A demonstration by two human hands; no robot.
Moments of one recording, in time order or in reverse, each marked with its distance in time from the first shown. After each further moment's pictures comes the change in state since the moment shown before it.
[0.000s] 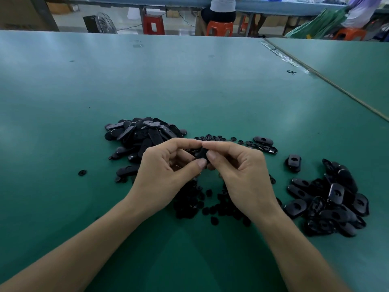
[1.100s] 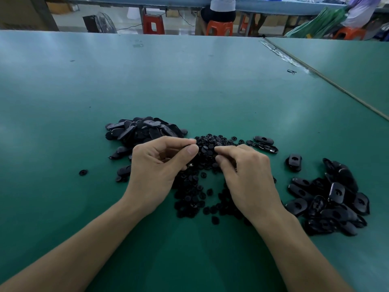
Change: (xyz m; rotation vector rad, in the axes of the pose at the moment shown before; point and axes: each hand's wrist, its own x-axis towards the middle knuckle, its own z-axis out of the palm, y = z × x) left_hand 0.002 -0.002 0.001 -0.120 0.163 0.086; right_hand -0.002 0.004 -0.005 -0.694 0.064 -0.037
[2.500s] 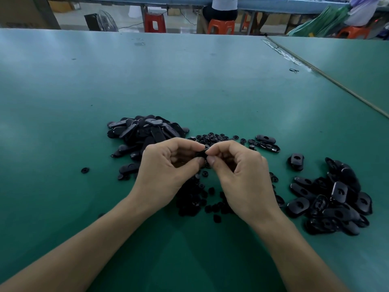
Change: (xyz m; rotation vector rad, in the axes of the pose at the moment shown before) left_hand -0.003 0.006 0.001 0.115 -0.115 -0.067; right_hand -0.007 -0.015 0.003 0.404 0.016 -0.011
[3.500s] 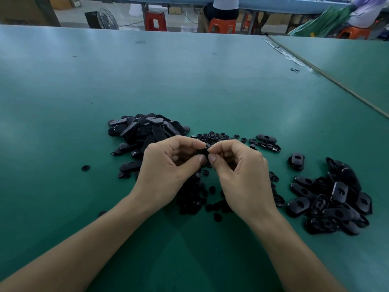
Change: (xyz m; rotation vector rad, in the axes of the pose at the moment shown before) left_hand 0.000 0.005 0.003 0.020 0.008 -0.015; right_hand 0.000 -0.002 0.004 0.037 0.027 0.044
